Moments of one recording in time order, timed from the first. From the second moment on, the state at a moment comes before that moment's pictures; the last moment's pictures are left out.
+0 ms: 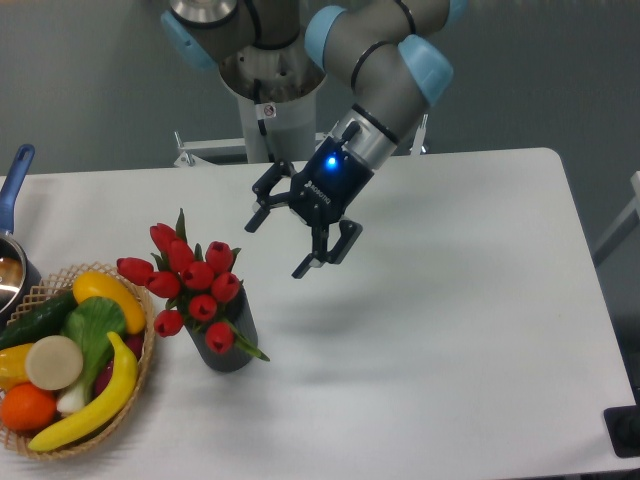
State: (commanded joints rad) arm 2.64 -1.67 -2.01 -0.94 0.54 1.41
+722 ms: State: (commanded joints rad) arm 2.54 -1.77 -1.97 -0.84 0.54 1.41
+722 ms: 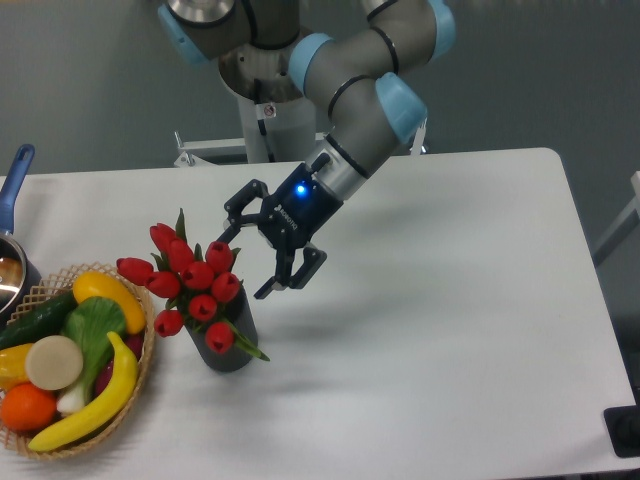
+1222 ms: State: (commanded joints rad) arm 2.51 -1.79 -1.96 -0.83 0.55 1.41
